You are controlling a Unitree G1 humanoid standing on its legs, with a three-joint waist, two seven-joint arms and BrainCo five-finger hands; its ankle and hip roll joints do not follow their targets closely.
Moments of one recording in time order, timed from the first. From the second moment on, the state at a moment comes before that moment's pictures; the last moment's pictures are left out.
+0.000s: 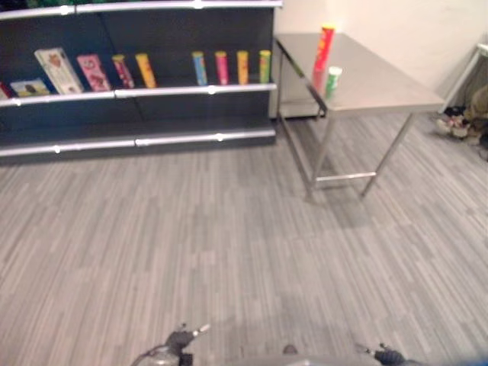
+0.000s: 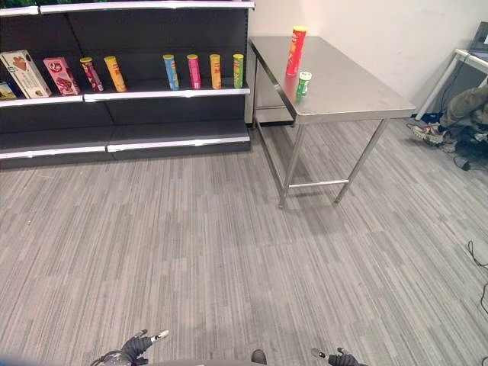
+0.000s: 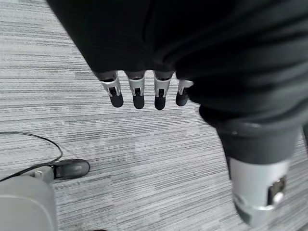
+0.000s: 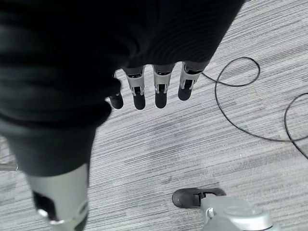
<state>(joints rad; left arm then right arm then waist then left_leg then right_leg) 0.03 0.20 0.01 1.16 -0.07 -0.03 0.02 0.03 -0.28 -0.05 1.21 0.06 0.01 0.00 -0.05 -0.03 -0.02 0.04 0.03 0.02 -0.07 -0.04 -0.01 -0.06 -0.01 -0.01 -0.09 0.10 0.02</state>
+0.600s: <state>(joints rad) 0.03 0.20 0.01 1.15 -0.07 -0.03 0.01 0.01 -0.28 -0.04 1.21 0.06 0.01 0.01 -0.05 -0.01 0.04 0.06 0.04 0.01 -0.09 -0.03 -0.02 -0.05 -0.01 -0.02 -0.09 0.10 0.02</state>
